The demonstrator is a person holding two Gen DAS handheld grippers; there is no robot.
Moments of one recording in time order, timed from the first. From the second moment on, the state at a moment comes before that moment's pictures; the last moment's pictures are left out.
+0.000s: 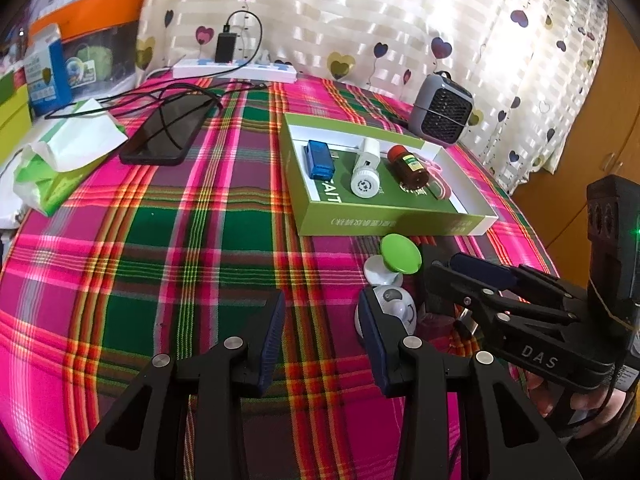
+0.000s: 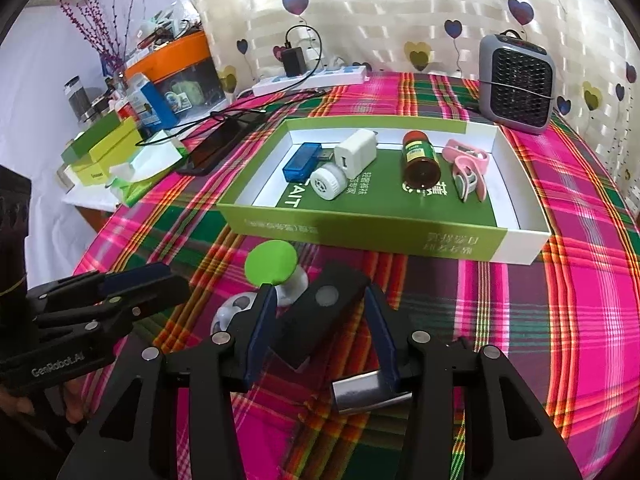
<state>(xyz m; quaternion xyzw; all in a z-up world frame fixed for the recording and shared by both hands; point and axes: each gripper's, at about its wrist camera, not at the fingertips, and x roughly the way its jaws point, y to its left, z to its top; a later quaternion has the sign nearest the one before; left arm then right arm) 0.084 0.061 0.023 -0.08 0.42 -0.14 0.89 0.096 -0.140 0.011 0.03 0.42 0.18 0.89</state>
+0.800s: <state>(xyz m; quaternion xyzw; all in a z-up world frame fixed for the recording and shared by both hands) 0.083 0.045 0.017 -0.08 0.43 -0.18 0.88 0.097 -0.134 0.005 -0.04 0.43 0.13 0.89</state>
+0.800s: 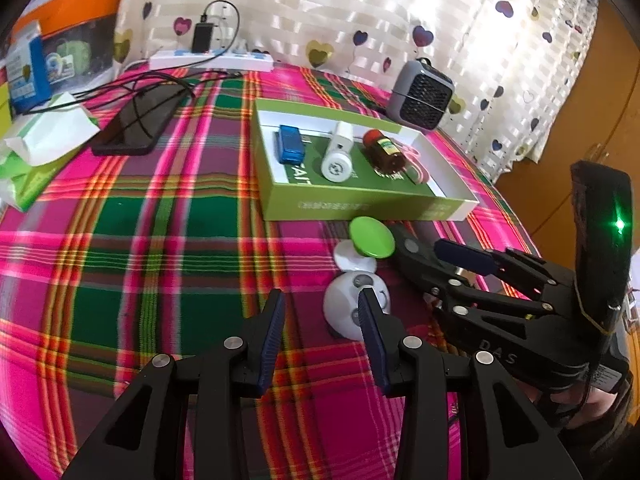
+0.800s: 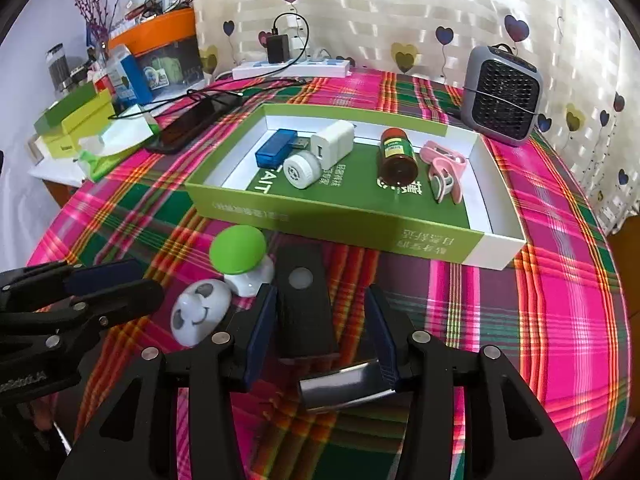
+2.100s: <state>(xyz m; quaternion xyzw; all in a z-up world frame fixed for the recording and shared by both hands) 0.094 0.017 0.007 -0.07 0.46 -0.19 0.87 0.104 -0.148 -0.003 -0.02 0.44 0.17 0.88</state>
